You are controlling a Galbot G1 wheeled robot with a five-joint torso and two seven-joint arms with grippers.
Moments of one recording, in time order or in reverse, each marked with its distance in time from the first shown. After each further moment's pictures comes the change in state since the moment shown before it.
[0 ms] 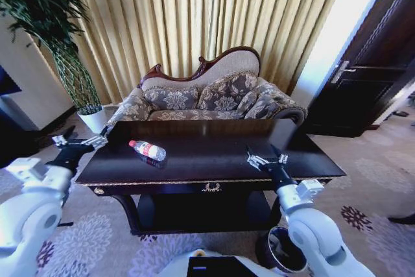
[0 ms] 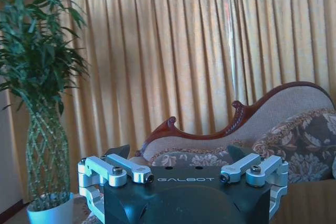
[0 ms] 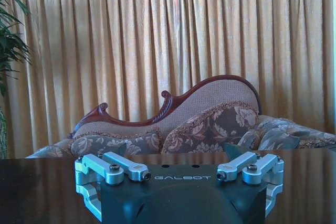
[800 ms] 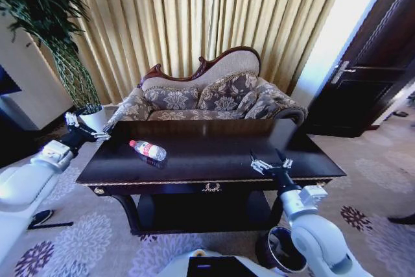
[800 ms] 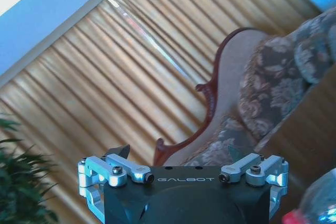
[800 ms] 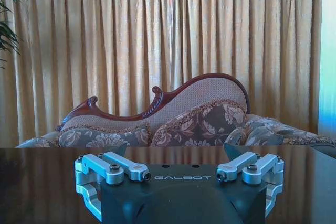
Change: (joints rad) left arm -0.085 0.228 0.064 0.243 0.535 -0.218 0.377; right arm -0.060 0.001 0.028 0.001 -0.037 0.023 0.003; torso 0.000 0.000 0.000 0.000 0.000
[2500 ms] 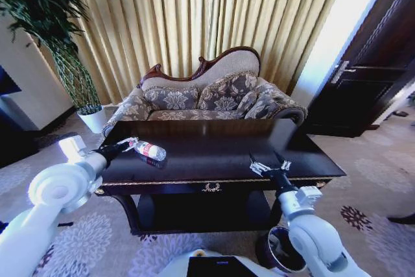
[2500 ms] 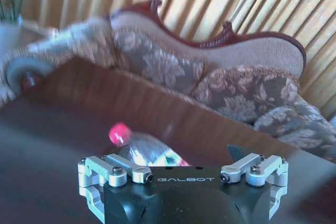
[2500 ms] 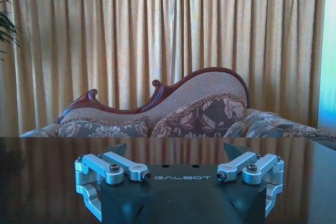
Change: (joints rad) left arm -0.249 -0.176 0.217 -0.266 -1.506 0.468 -1.048; right arm -0.006 -0.002 -0.020 -0.028 -0.021 0.012 -0.002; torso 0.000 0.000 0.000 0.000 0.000
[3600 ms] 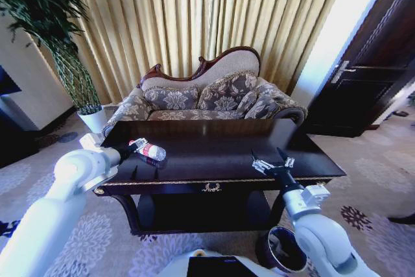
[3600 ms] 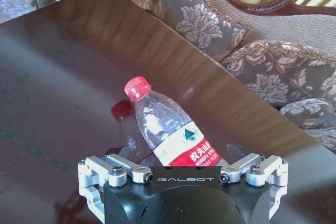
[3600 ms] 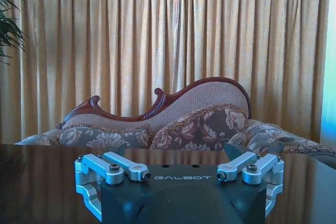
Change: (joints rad) left arm -0.233 -0.073 0.195 0.159 -0.217 -0.061 -0.318; right arm -0.003 -0.050 0.042 0.035 0.037 -0.004 0.005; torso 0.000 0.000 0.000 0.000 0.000
